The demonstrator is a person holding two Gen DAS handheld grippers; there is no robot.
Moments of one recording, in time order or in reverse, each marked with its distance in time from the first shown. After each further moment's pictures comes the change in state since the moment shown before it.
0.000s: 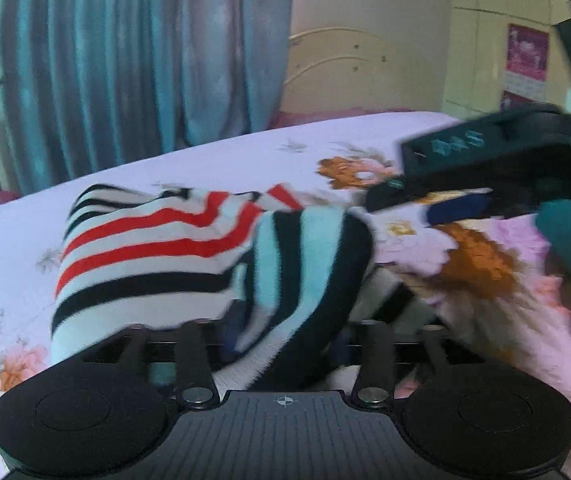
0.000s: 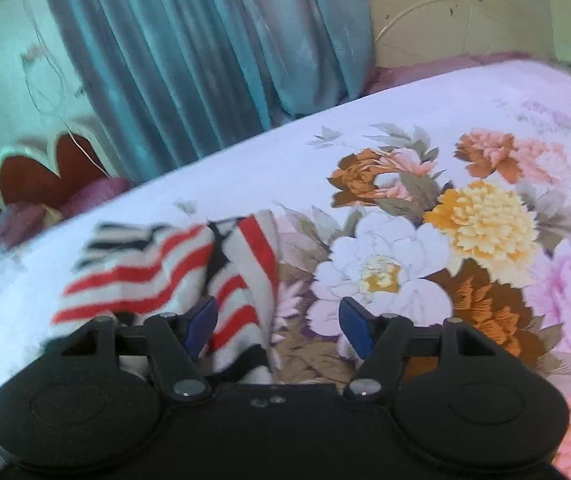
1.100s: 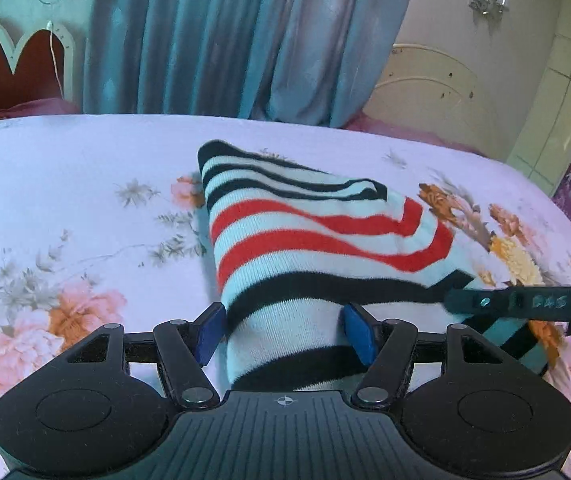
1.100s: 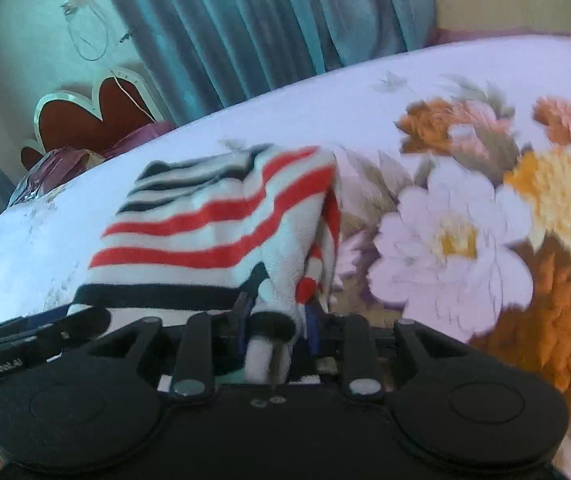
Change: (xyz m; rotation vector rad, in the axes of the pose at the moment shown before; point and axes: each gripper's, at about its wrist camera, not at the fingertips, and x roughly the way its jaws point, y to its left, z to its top) left arm 0.013 0.078 -0.011 -0.316 0.039 0.122; right arm 0.049 0.013 -0.015 -0.092 0.149 0.108
